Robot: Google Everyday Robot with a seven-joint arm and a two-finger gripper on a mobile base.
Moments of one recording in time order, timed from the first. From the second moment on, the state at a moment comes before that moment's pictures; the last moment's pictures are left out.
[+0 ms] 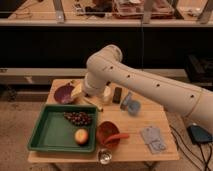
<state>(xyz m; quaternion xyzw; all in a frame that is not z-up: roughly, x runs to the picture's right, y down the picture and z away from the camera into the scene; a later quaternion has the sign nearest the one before) -0.078 0.030 0.666 -0.06 -0.30 -0.64 0.70</state>
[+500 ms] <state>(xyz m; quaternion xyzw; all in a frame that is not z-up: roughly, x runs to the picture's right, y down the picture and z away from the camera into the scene) -0.101 0.019 0.675 -0.07 -0.27 -0.69 0.67</state>
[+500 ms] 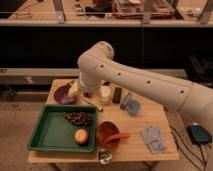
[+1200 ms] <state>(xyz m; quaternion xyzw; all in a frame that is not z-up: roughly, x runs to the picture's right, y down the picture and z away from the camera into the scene) -0.153 0.084 0.766 -0.11 -0.29 -0.70 0.64</state>
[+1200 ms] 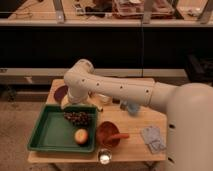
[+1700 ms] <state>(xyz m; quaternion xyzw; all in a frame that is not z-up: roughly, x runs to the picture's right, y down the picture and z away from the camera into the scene) -0.168 0.121 0.802 -0.13 -0.30 -0.71 0.62</state>
